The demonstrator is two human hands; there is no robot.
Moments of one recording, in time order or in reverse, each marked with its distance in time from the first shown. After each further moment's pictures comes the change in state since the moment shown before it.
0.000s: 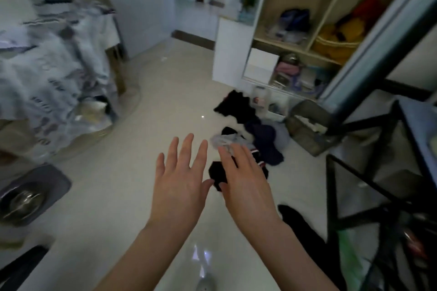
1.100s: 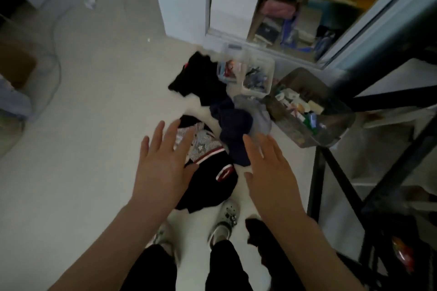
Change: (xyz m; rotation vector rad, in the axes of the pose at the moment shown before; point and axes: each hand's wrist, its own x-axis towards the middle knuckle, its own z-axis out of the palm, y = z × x) left_hand 0.493 0.176 0.295 -0.032 -0.256 0.056; right_hand 0.337 0.495 0.111 0.010 -0.196 0.234
